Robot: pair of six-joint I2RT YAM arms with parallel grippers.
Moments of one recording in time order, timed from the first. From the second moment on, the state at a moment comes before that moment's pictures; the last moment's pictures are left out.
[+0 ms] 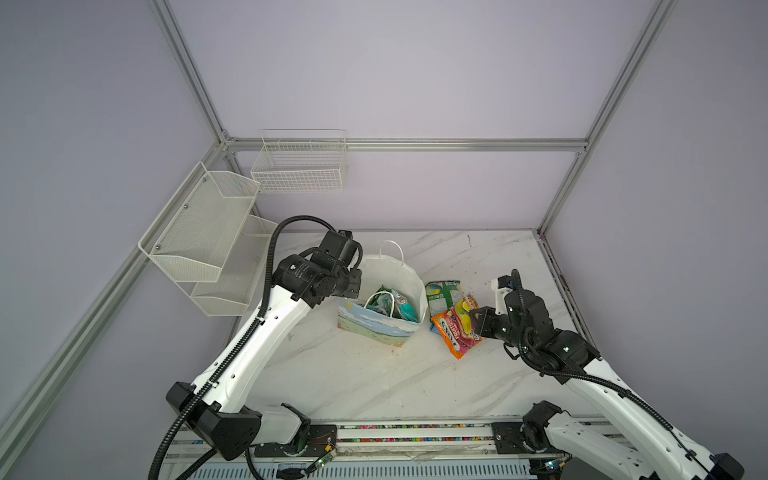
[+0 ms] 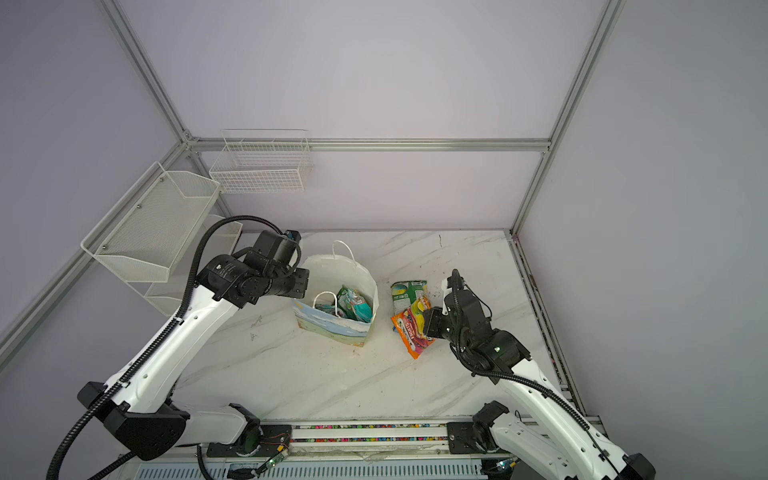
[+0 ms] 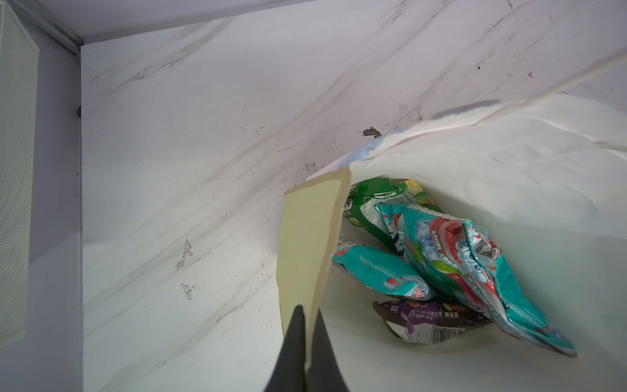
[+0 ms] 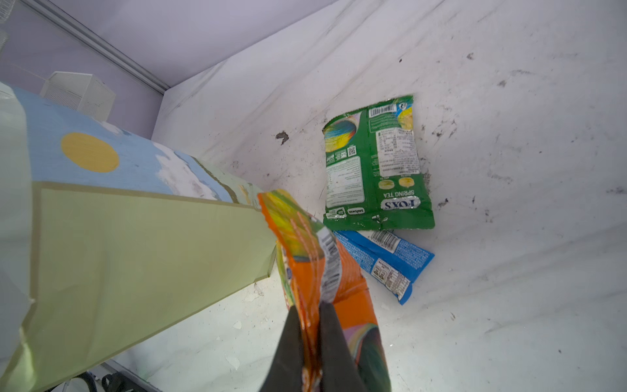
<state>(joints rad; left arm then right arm) -0.52 1.36 1.61 -1.20 -0.26 -0.30 0.57 0.85 0.85 -0.62 0.03 0.65</state>
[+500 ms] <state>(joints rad) -0.54 1.36 1.63 -1.22 -0.26 -0.30 0.57 0.88 1.01 -0.66 0.10 0.55</state>
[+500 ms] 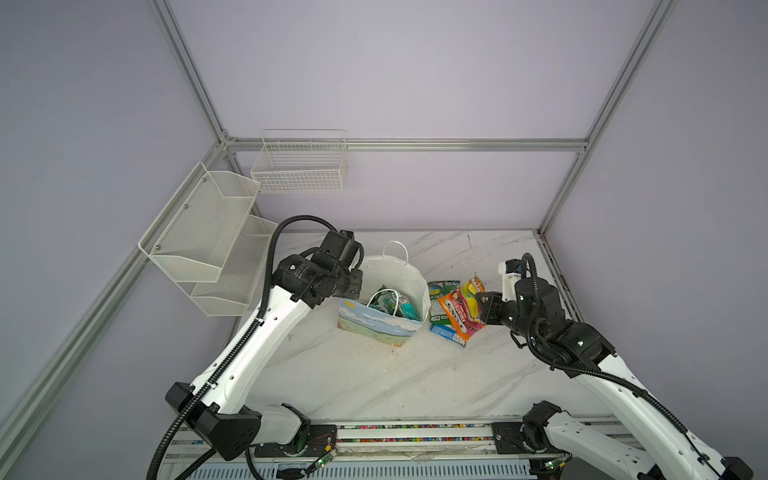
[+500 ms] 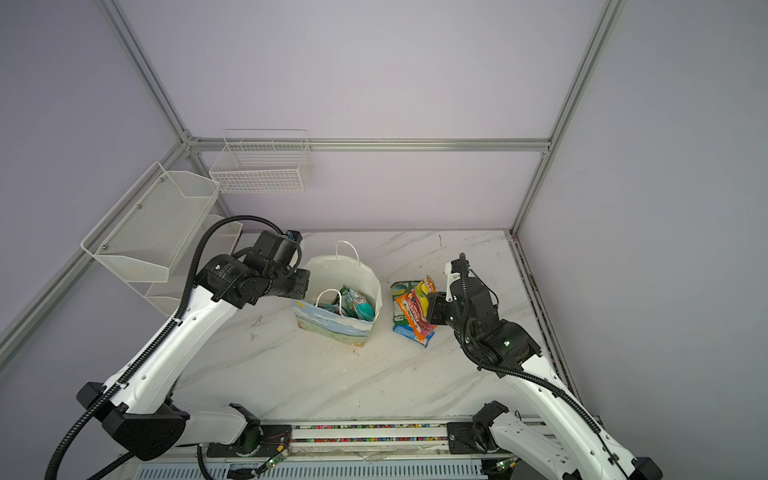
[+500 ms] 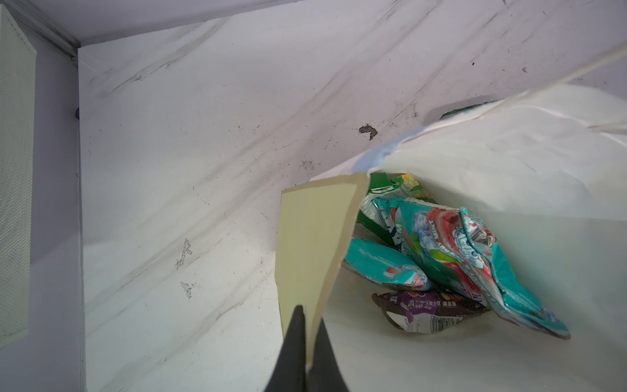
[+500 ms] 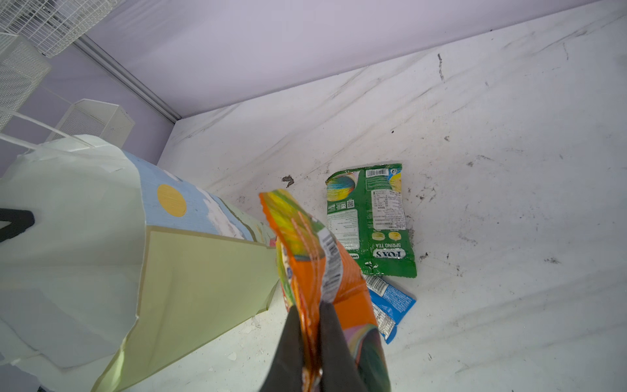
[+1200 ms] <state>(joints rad) -0.57 1.37 1.66 -1.25 -0.27 -0.31 0.57 0.88 1.21 -0.66 0.10 0.44</state>
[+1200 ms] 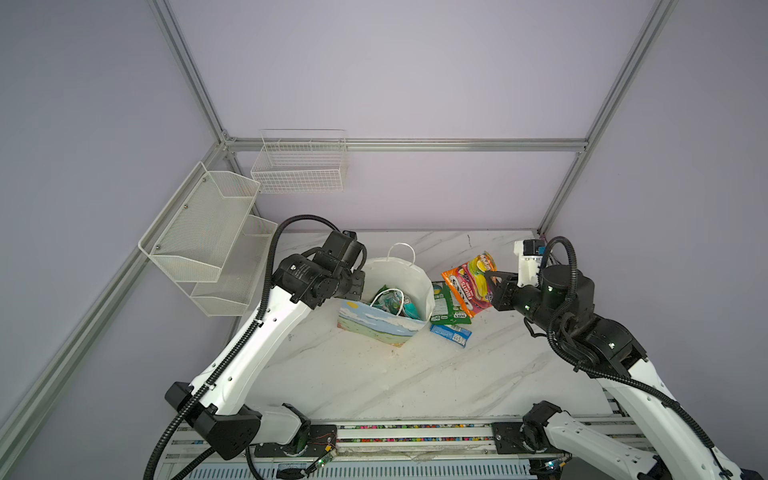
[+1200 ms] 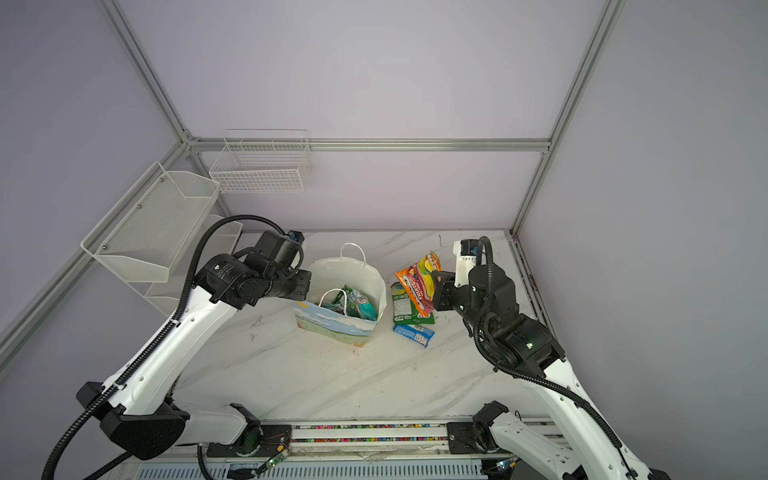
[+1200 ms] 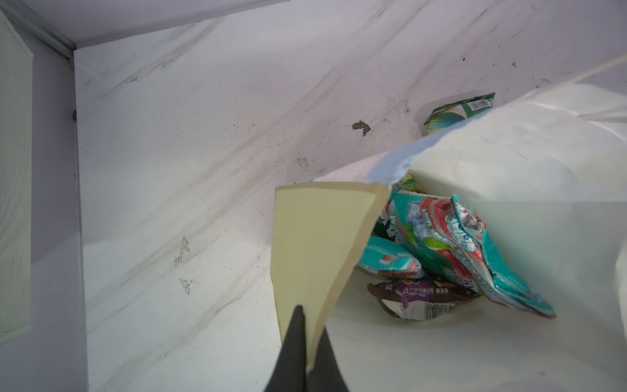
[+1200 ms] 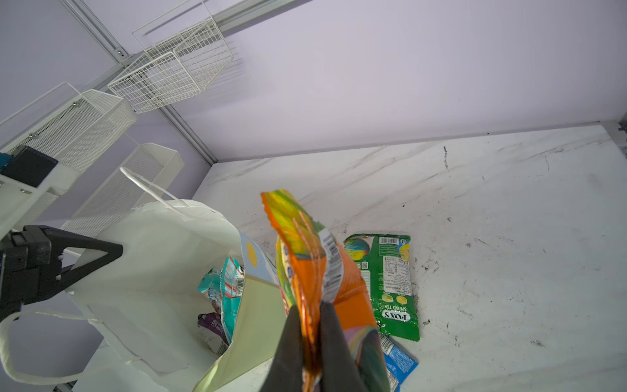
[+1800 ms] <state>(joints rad) -0.59 1.38 1.69 -1.27 -0.28 -0.32 0.57 0.85 1.25 -0.62 0.03 0.40</state>
